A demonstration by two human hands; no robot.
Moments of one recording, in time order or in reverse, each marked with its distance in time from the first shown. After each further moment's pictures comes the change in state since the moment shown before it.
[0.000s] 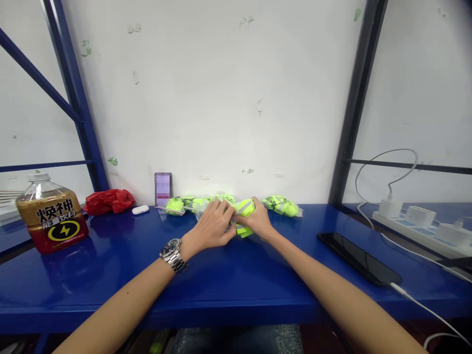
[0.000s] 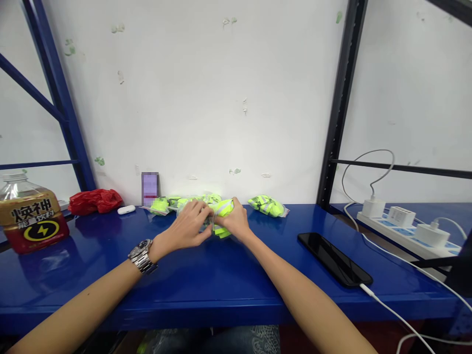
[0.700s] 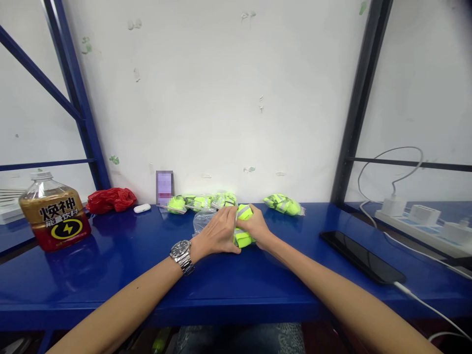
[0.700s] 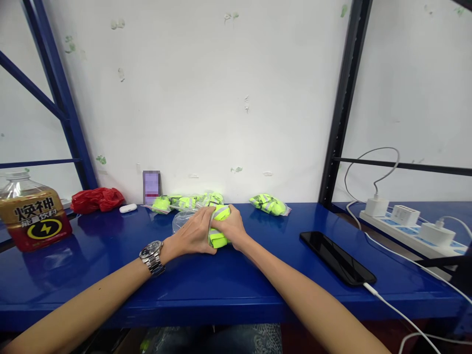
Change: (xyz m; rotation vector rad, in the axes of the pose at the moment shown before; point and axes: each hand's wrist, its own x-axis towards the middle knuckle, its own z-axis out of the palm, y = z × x) left_hand -0.010 0.001 0.028 -0.135 0.005 0.034; right_hand -0.019 -0.009 0.015 0.326 -0.107 0.162
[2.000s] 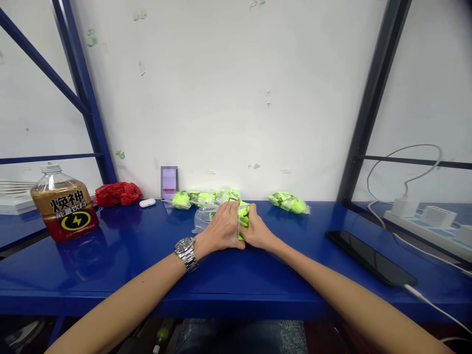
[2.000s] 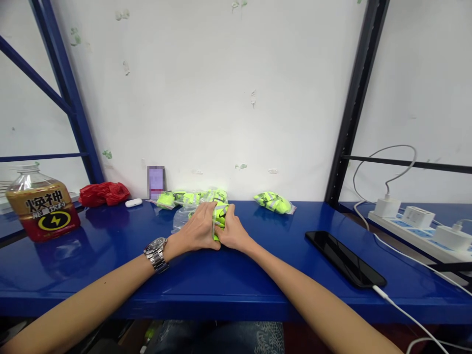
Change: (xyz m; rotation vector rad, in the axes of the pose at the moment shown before) left_hand 0.000 0.003 0.004 0.027 0.032 -0.105; right_hand -0.011 0.013 0.001 -0.228 -0.283 -0.187
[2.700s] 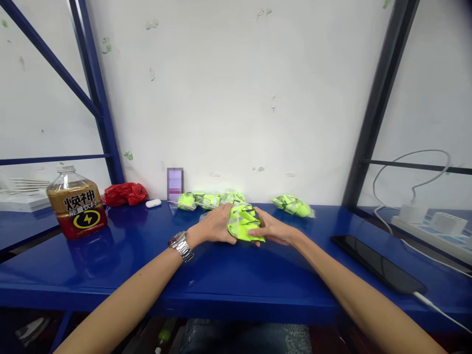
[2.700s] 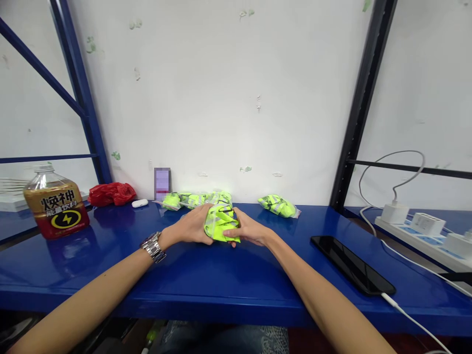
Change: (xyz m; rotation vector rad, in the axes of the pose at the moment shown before) left_hand -0.008 -0.035 -0.022 -0.129 -0.209 -0.082; right_hand 0.001 -0.017 -0.038 0.537 -0.468 0.229
